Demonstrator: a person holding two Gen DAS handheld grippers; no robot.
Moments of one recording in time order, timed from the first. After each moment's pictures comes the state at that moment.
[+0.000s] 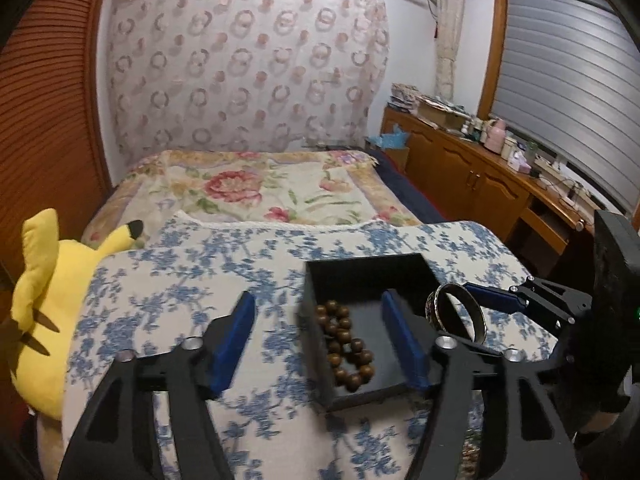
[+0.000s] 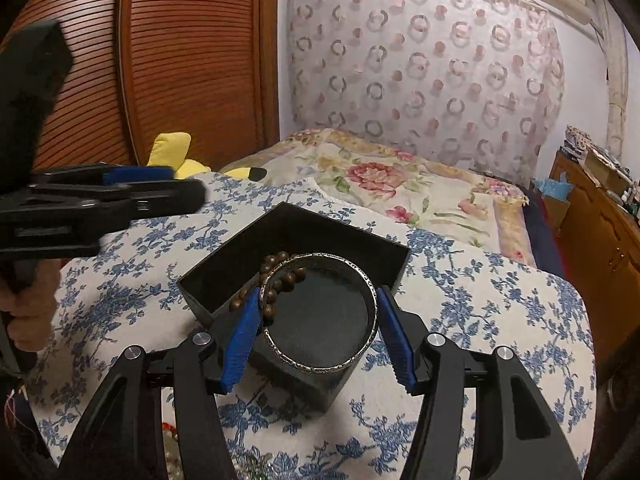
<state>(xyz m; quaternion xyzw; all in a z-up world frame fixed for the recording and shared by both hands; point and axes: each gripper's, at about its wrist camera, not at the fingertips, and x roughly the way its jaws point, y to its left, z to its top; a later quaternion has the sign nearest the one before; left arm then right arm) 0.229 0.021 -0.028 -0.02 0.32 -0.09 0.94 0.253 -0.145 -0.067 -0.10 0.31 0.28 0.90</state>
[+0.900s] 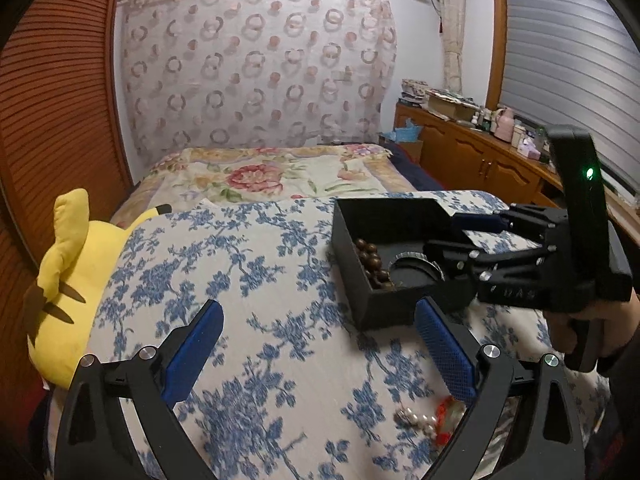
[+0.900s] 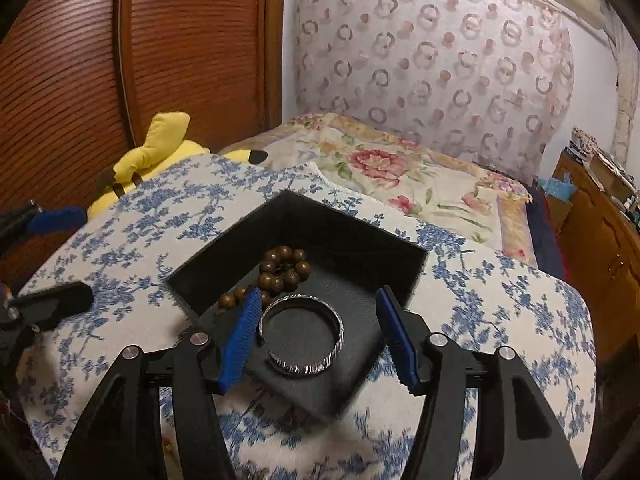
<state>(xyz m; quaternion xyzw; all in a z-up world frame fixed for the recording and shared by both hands) 0.160 0.034 -0.055 0.00 0.32 -0.07 0.95 0.260 -0.134 -0.069 -0.12 0.33 0.28 0.89</state>
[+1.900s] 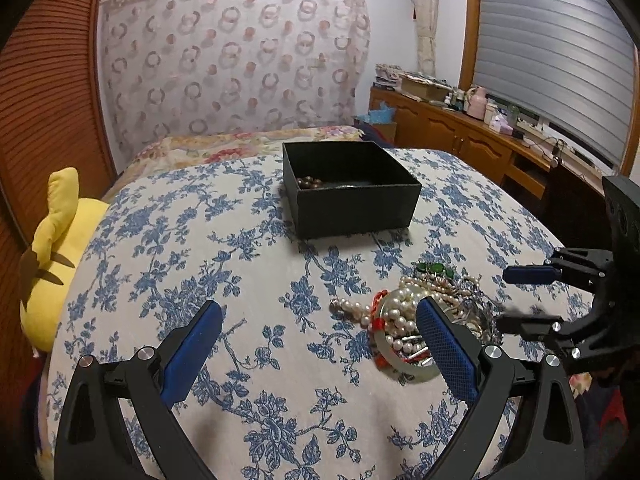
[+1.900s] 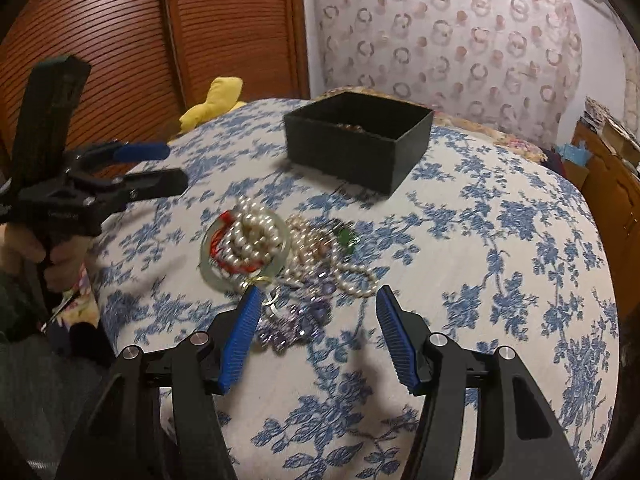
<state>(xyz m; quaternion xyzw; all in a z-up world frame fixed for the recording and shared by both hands) 0.082 0.006 -0.082 0.01 0.34 -0.11 0.94 0.101 -0.201 -0.107 -0.10 0.37 0.33 0.86</state>
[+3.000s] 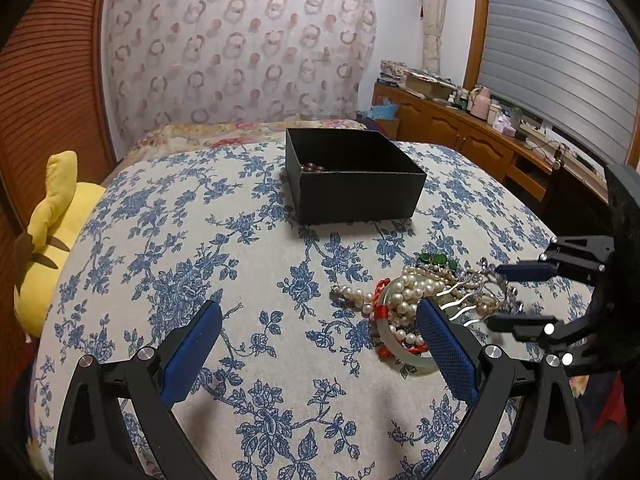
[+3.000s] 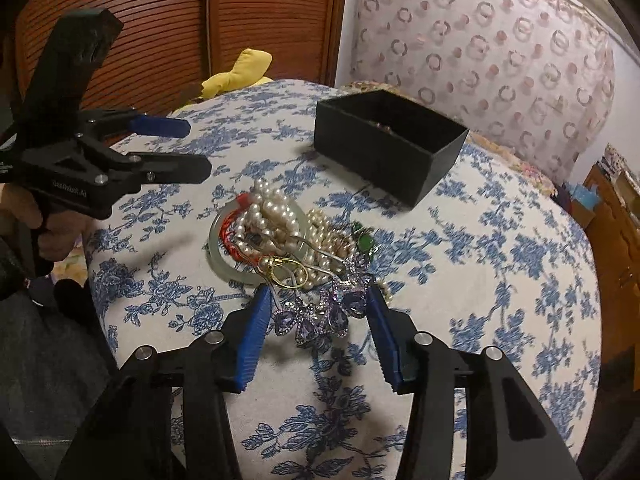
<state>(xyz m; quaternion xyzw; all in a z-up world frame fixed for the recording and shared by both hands) 0.083 0.010 -0.091 -0.01 0.35 -0.10 0.93 0.101 -0.181 -0.103 -0.20 0.36 0.34 0.85</state>
